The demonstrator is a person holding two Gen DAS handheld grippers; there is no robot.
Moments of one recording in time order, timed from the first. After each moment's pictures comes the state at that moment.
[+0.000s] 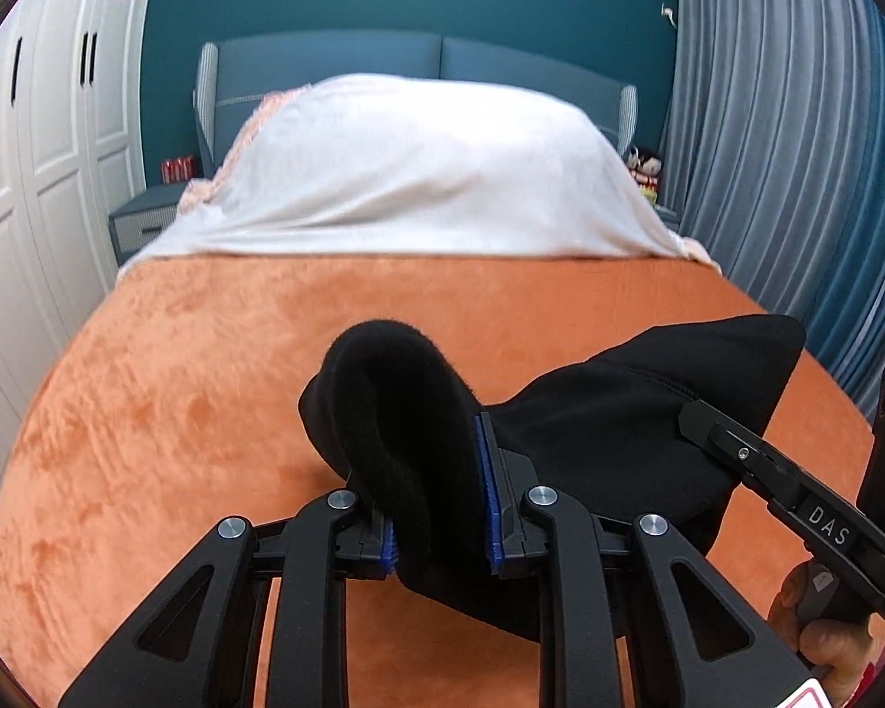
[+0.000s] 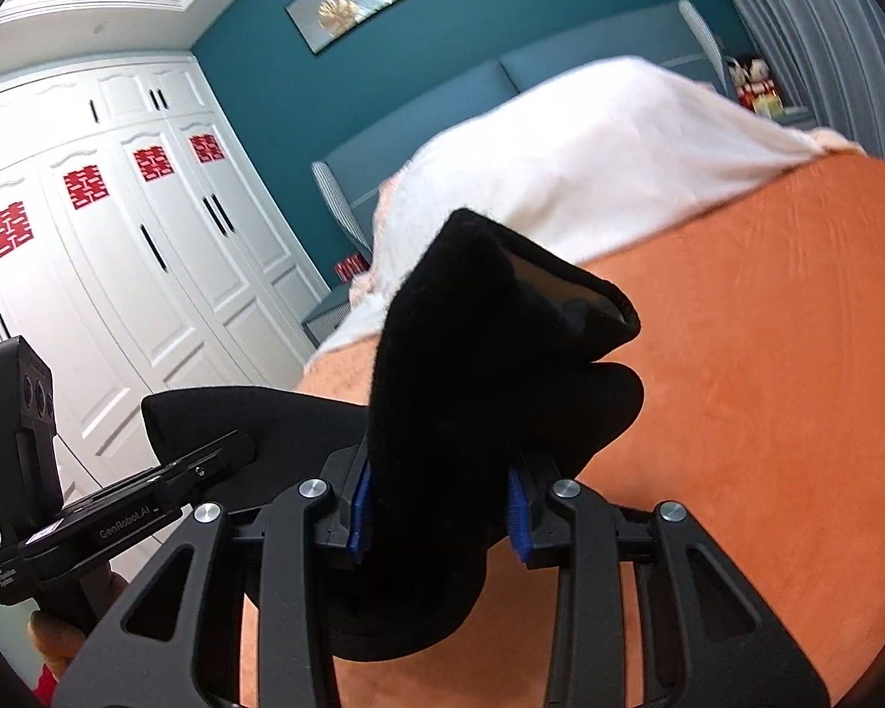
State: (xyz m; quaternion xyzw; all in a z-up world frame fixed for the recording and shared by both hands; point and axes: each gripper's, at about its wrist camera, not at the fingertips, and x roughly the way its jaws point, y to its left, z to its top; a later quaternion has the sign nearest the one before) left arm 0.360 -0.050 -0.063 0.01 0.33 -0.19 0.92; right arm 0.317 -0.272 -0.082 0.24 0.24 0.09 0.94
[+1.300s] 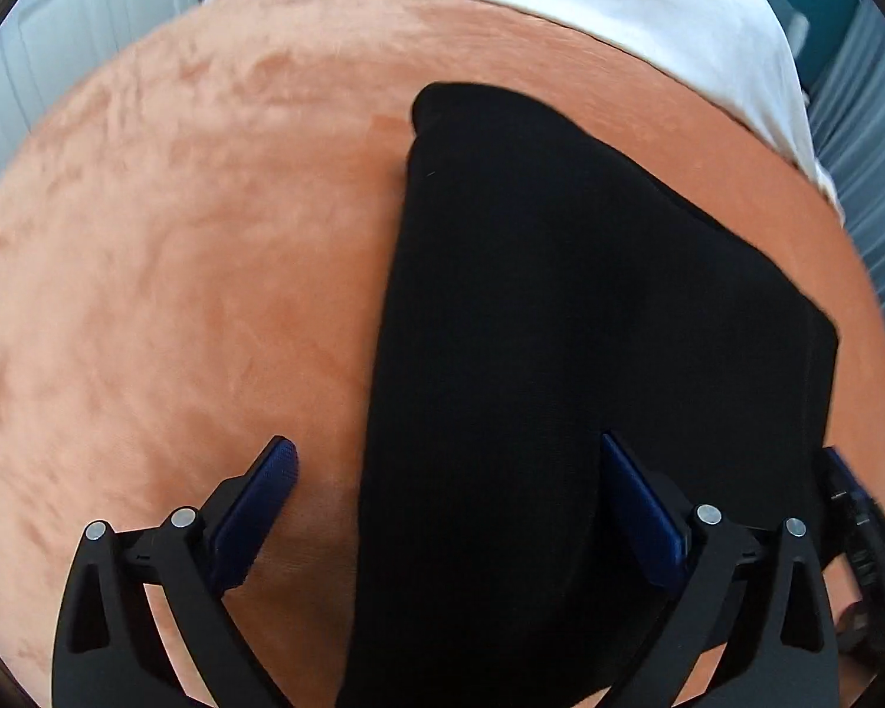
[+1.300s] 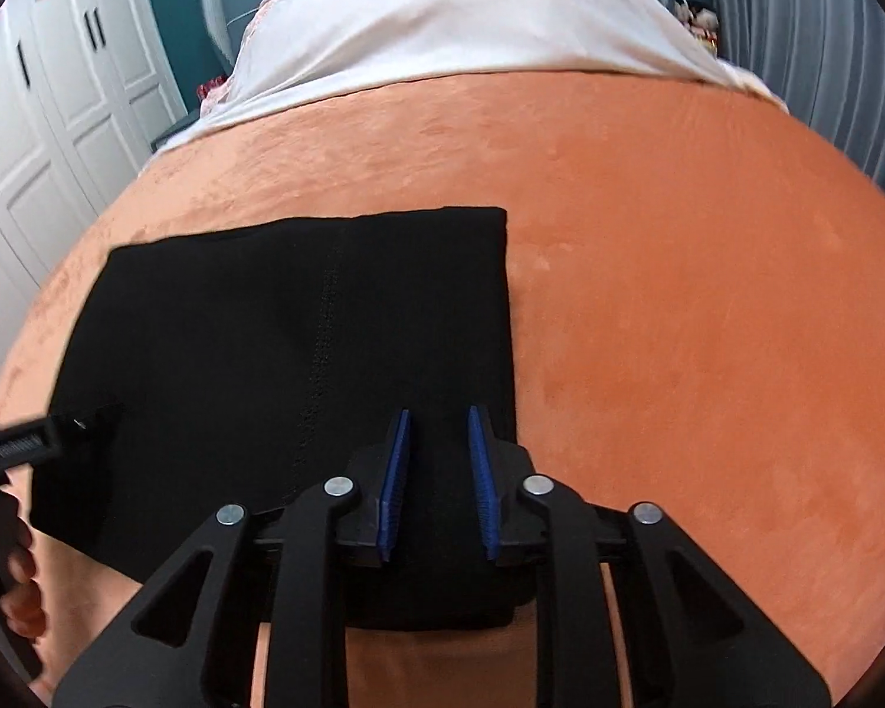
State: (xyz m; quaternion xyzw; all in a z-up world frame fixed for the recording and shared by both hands) left arm 0.371 0.014 -0.236 -0.08 0.55 -0.07 0.83; right arm 0.283 -0.265 -0.201 0.08 0.43 -0.05 0.90
